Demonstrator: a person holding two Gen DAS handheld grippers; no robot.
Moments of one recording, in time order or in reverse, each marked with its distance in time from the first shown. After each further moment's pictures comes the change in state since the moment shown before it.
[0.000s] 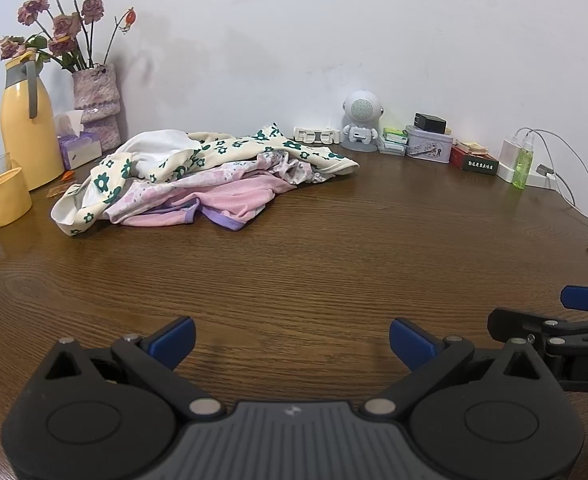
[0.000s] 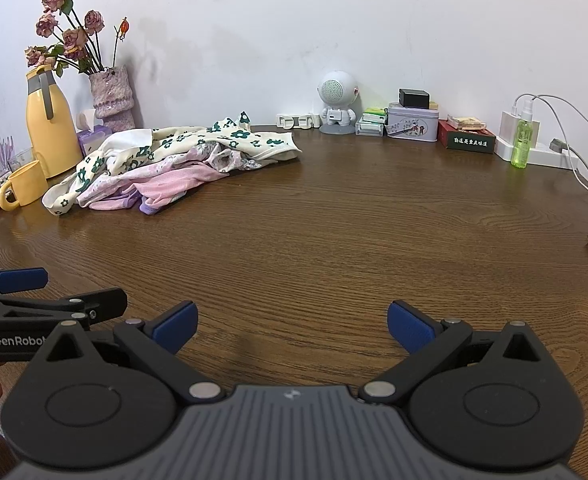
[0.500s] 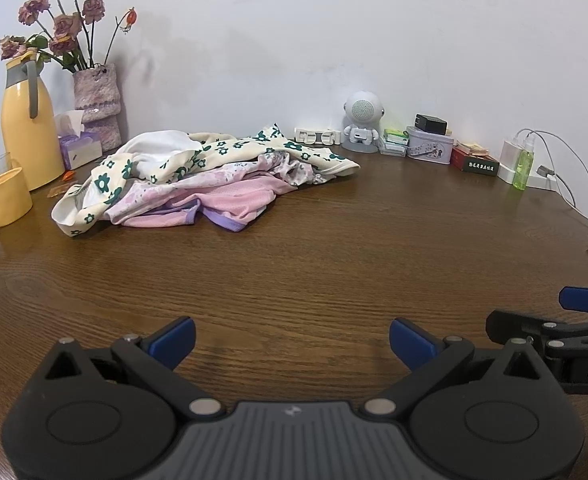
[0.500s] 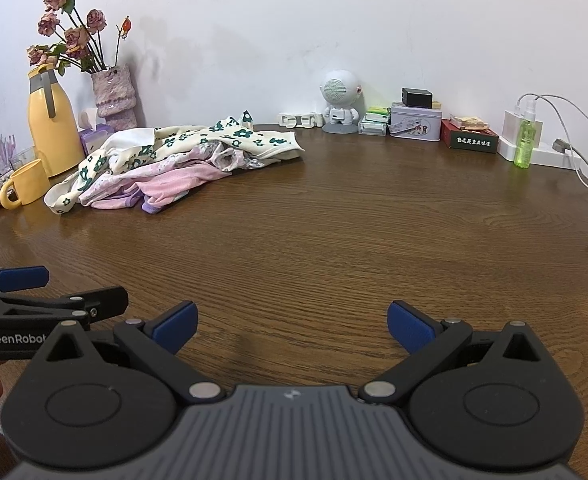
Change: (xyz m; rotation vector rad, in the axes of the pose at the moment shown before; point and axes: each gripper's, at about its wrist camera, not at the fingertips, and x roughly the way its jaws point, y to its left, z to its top) left arm 0.001 0.003 0.003 0.001 -0.002 -0.001; right arm 0.002 0.002 0.001 -0.011 0.002 0.011
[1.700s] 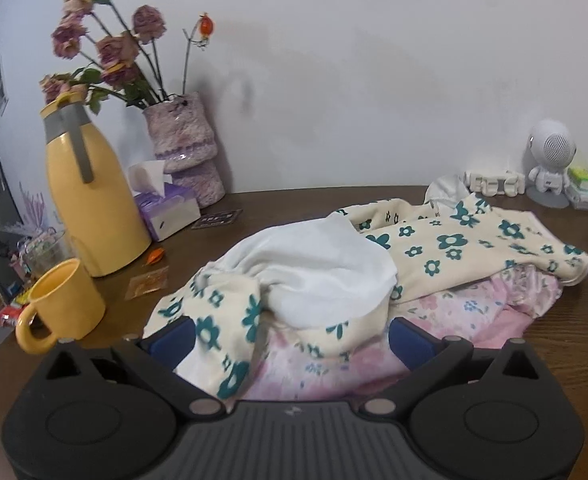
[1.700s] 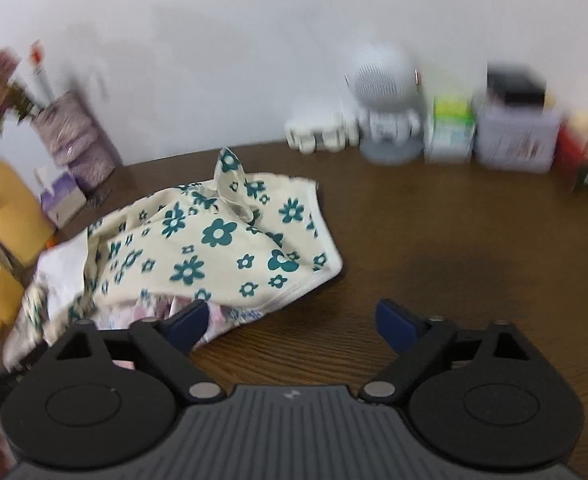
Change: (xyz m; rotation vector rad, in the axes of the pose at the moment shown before) left arm 0.173 0.117 0.149 0.041 -0.032 0.362; right arm 0.256 -0.026 0.207 0.234 0.233 0.178
